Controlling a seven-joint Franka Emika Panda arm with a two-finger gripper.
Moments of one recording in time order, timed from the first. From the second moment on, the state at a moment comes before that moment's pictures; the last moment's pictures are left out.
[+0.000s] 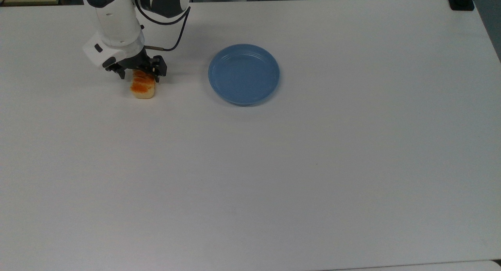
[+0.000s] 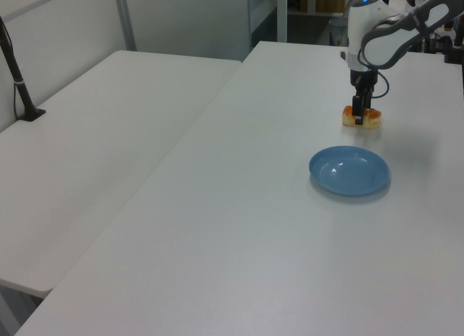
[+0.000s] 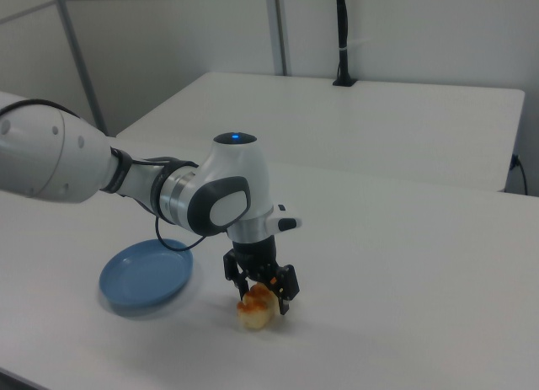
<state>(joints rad) -0.33 0.23 0.00 -2.09 -0.13 2.27 -0.19</state>
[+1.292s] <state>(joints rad) 0.04 0.13 0.08 -2.05 -0.08 2.11 0.10</state>
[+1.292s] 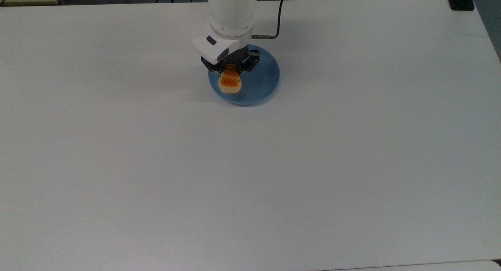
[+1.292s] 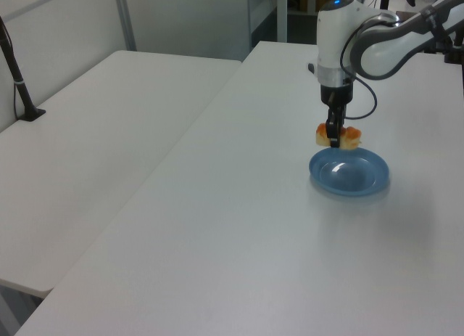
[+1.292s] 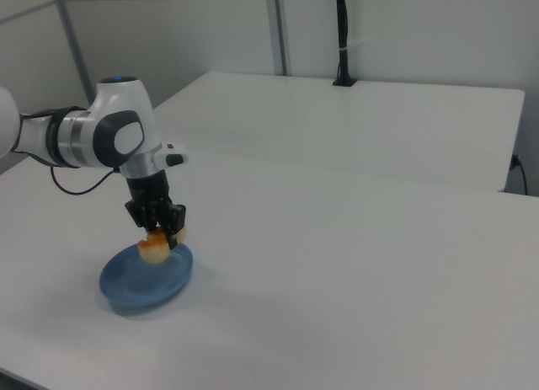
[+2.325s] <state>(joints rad) 0.08 0.14 0.08 -2.03 -0.09 2.07 0.11</state>
